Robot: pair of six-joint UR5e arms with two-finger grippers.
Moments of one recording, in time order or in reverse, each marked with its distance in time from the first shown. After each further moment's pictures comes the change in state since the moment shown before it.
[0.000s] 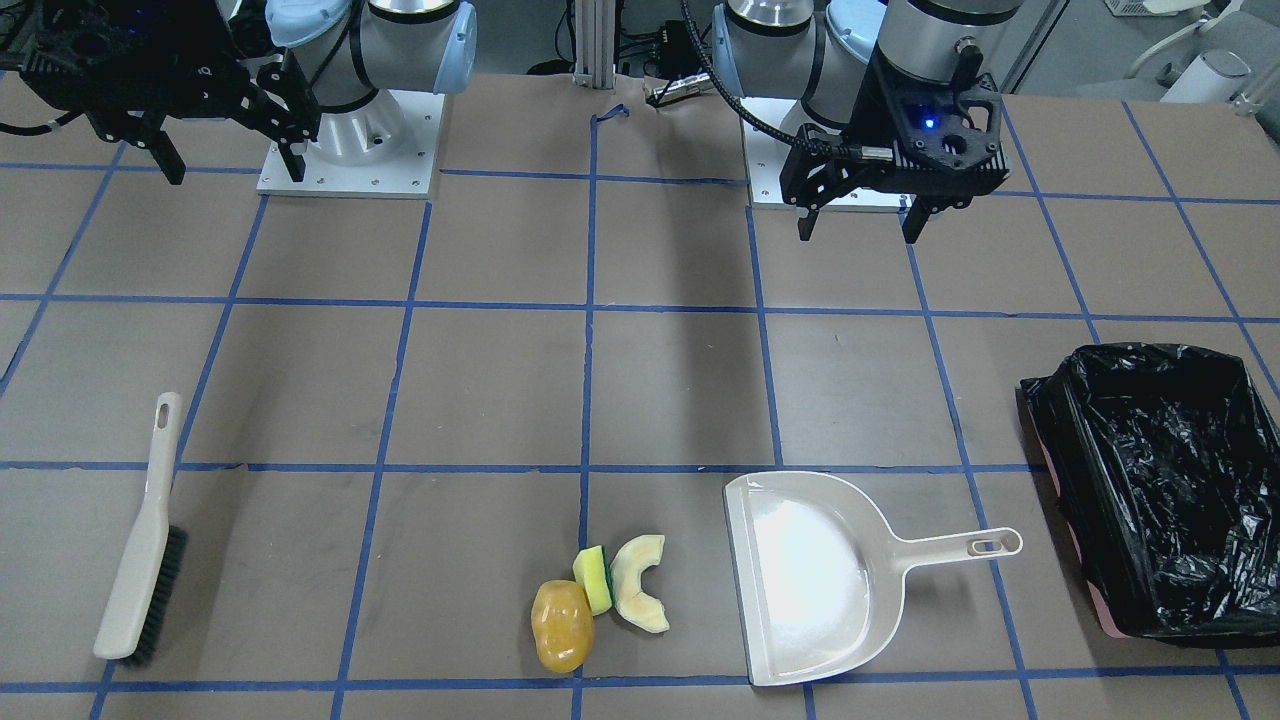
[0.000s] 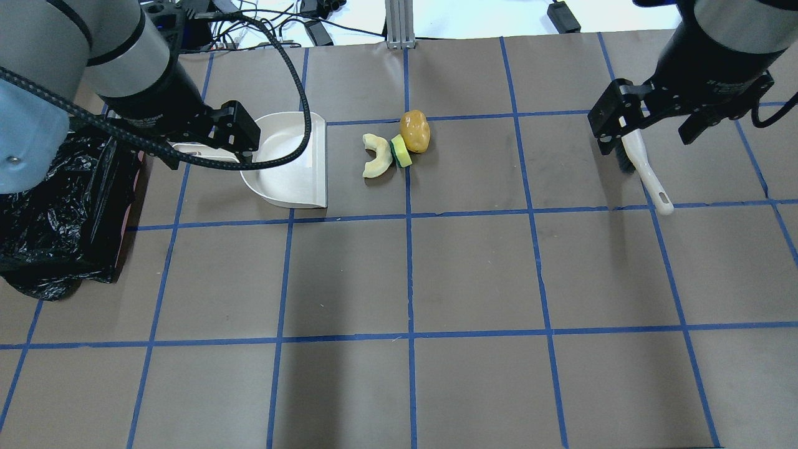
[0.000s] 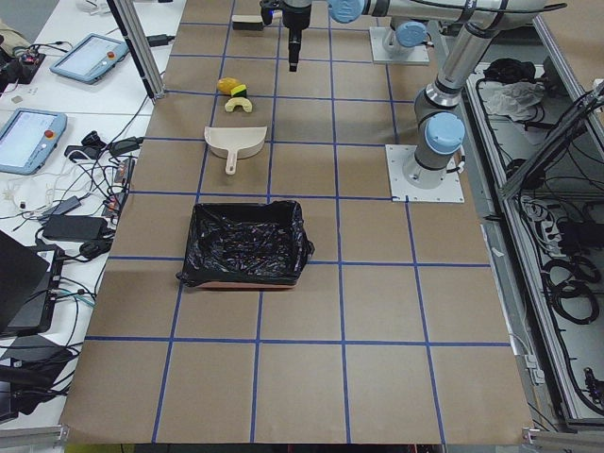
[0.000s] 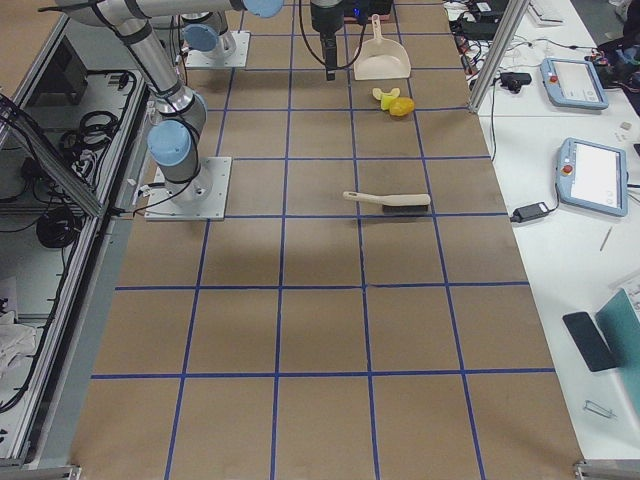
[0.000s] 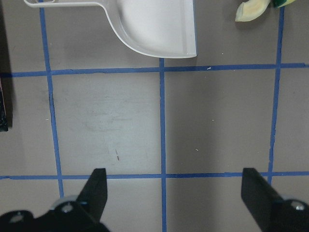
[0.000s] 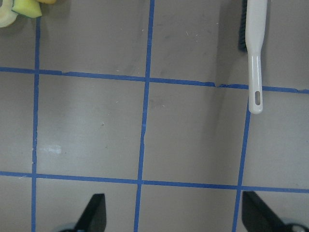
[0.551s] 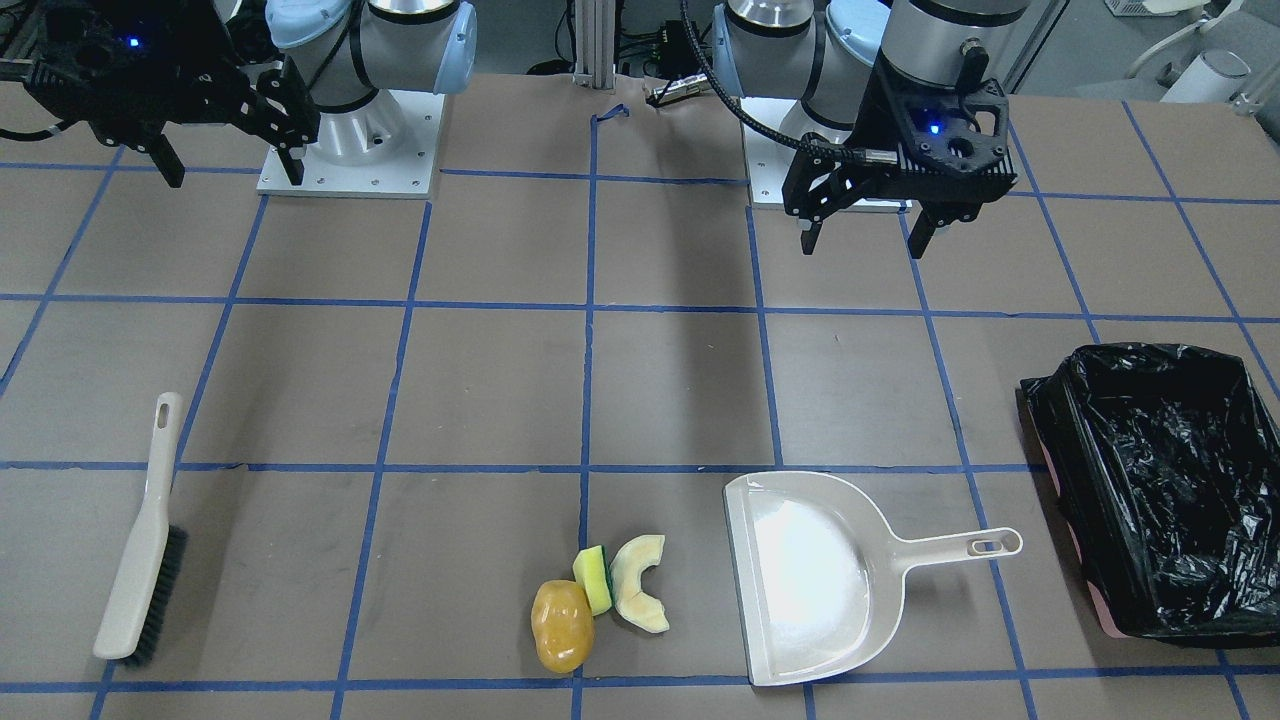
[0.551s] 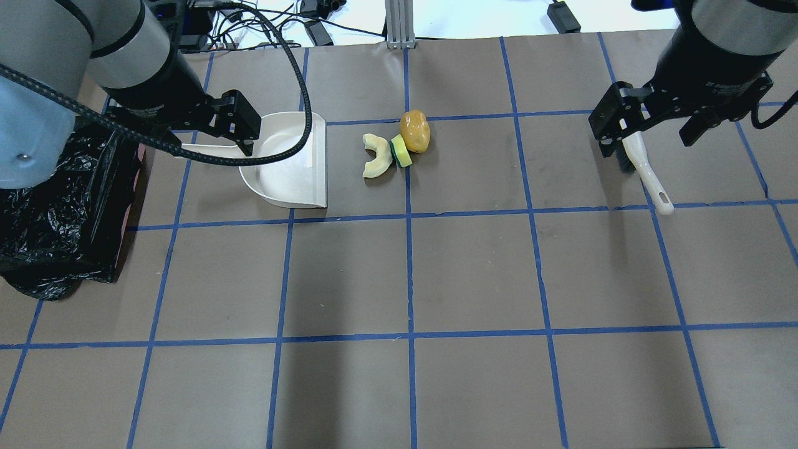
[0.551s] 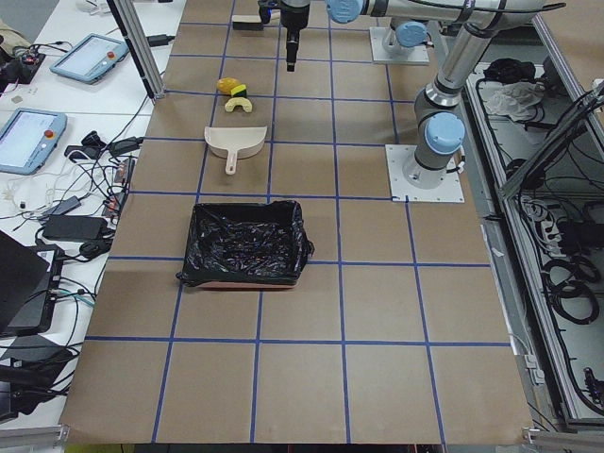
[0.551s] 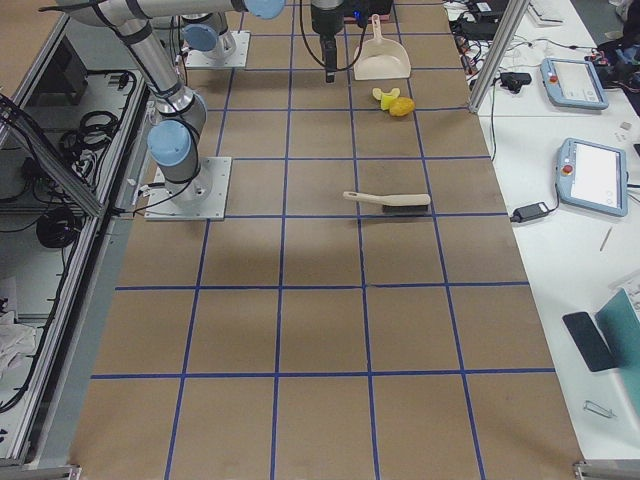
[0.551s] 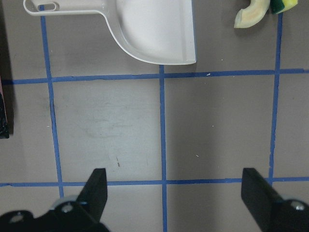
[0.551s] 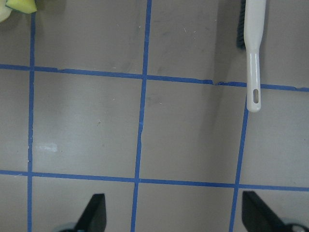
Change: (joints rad) left arm 0.000 -0.011 0.003 0.077 -0.001 0.021; right arm -0.002 0.009 0.002 -0.001 -0.011 -0.003
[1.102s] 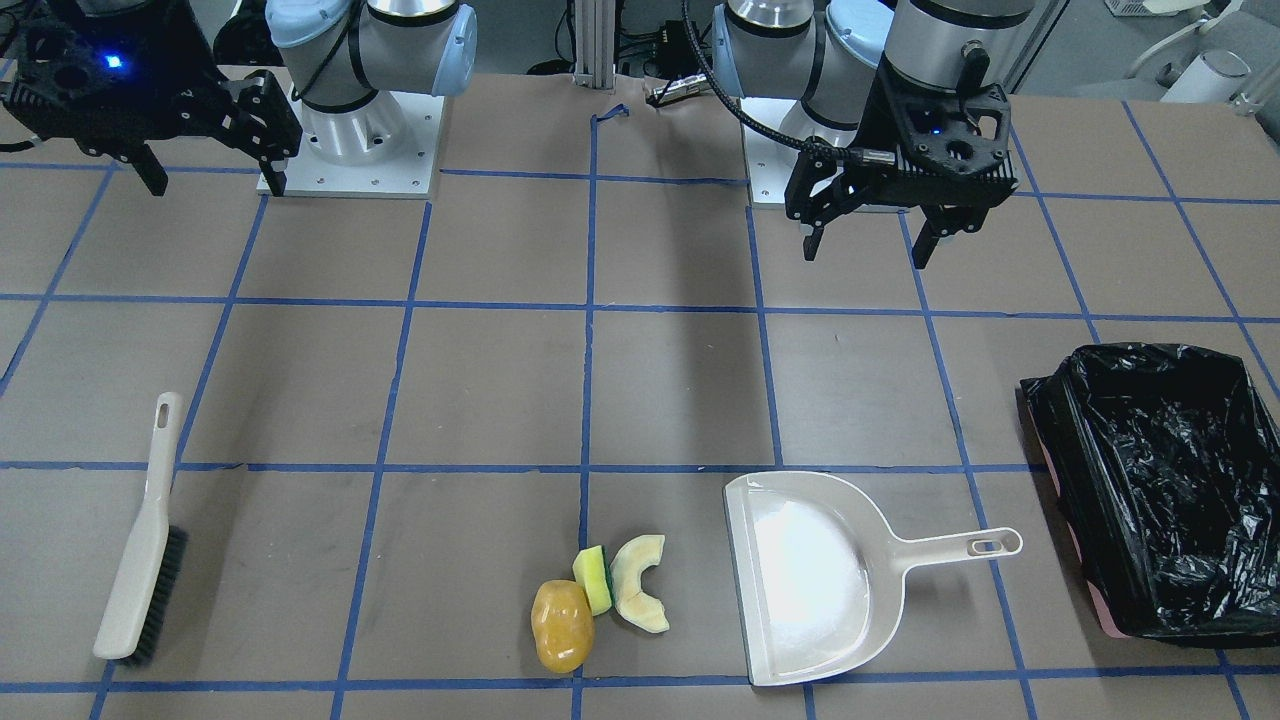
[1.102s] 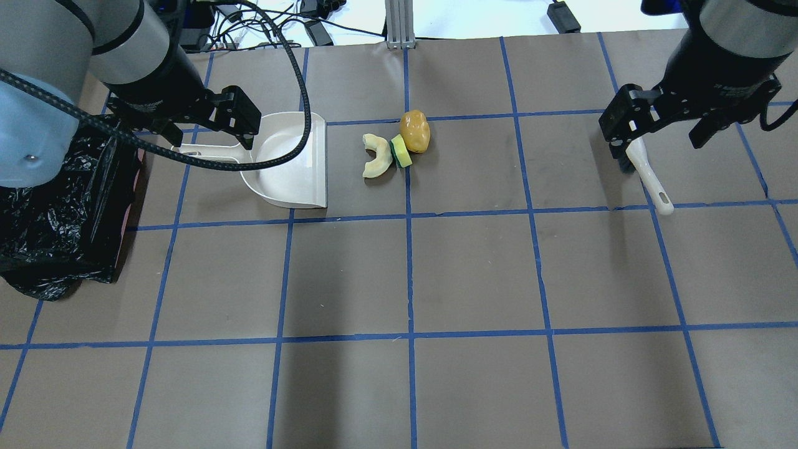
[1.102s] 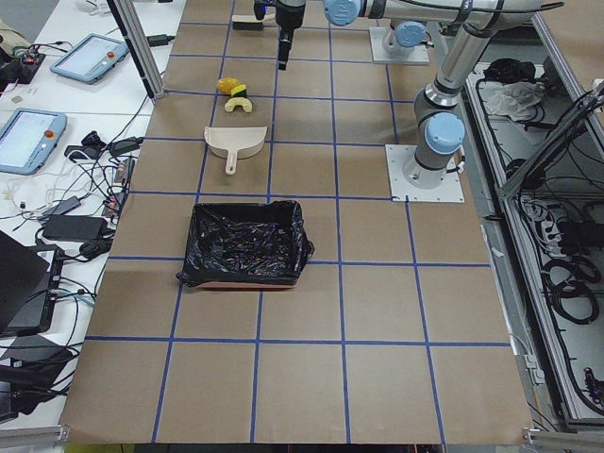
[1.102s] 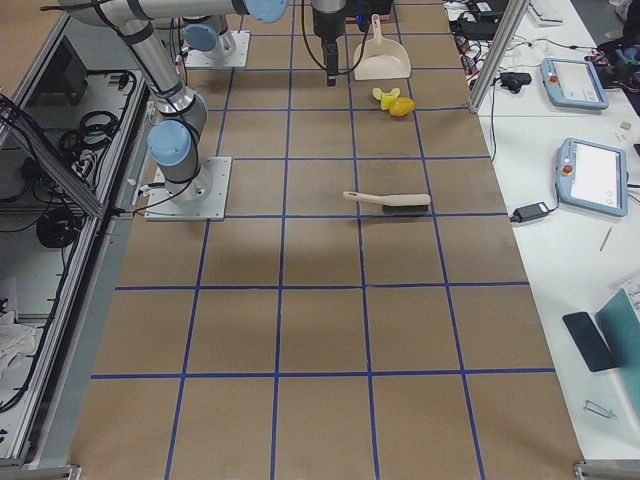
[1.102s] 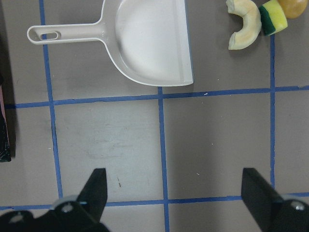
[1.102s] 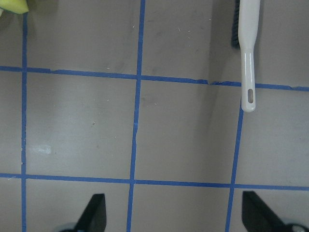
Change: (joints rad) left arm 0.004 -0.003 -0.003 0.018 -0.002 0.057; right arm -0.041 0.005 0.024 -0.008 -0.015 -0.015
